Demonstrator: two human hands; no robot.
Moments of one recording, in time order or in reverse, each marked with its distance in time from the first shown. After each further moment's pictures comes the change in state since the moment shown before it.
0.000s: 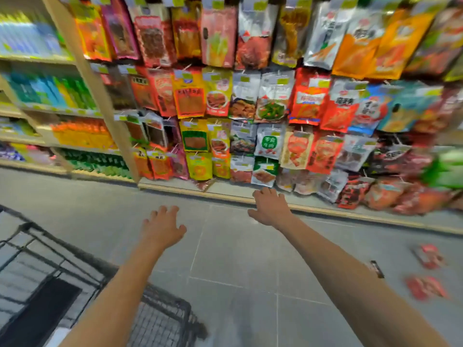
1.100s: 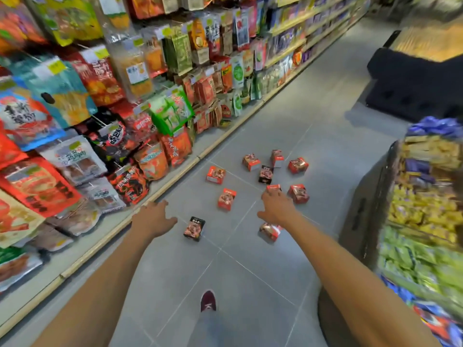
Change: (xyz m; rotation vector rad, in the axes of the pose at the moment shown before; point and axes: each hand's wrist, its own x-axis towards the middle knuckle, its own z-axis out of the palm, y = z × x) left_hand -0.042 0.753 0.154 0.329 -0.265 1.031; right_hand -0.371 0.604 0.109 0.363 -0.093 1.153
